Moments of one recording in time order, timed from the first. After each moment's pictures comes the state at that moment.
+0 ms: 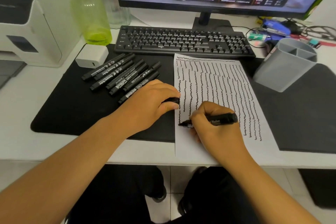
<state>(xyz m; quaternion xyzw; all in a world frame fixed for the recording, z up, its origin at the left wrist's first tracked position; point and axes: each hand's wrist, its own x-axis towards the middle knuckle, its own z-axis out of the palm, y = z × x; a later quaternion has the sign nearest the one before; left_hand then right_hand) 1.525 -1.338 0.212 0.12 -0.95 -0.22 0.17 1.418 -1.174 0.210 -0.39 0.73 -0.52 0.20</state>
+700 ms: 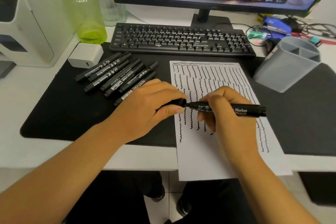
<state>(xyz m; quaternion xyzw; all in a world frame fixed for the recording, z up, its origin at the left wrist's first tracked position) 1.530 -1.335 0.220 0.03 -0.94 -0.21 0.25 1.409 -1.180 0.234 -0.32 0.65 -0.65 0.20</state>
